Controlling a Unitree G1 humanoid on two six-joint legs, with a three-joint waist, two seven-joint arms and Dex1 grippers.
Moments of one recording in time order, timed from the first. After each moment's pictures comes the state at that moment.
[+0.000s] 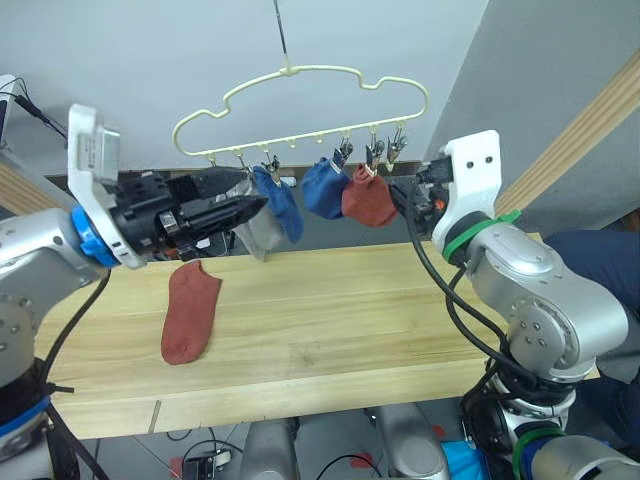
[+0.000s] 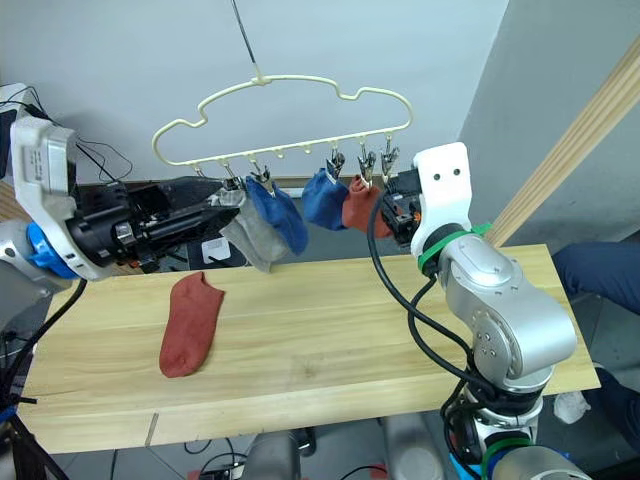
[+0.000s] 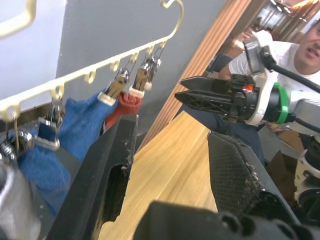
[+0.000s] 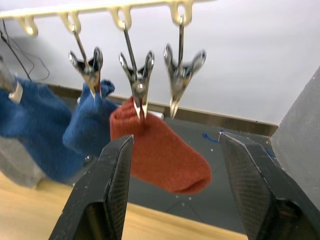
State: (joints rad) left arm -0.45 0.92 0.44 -0.47 -1.07 0.91 -0.72; right arm -0.70 -0.10 -0.06 -0.78 0.24 1.43 0.03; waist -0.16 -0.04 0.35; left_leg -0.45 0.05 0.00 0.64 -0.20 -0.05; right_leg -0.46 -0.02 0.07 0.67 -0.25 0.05
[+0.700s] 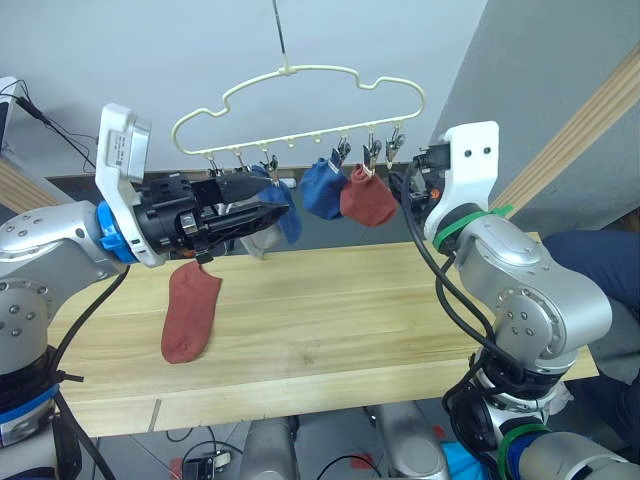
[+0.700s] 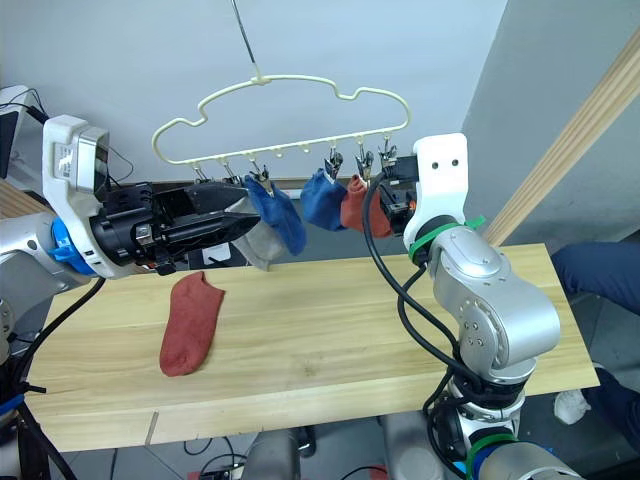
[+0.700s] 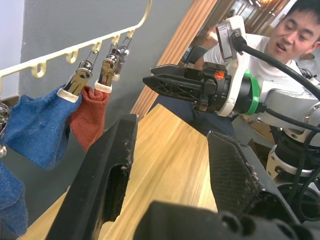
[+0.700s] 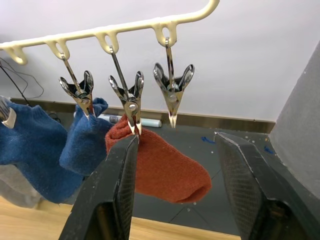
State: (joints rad) left arm -0.49 0.92 0.36 -0.46 -1.11 0.92 -0.73; right arm -0.74 -0.02 -0.08 -0.73 0.21 1.40 -0.03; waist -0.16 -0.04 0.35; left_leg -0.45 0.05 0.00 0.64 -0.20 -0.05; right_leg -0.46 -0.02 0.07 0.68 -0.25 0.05
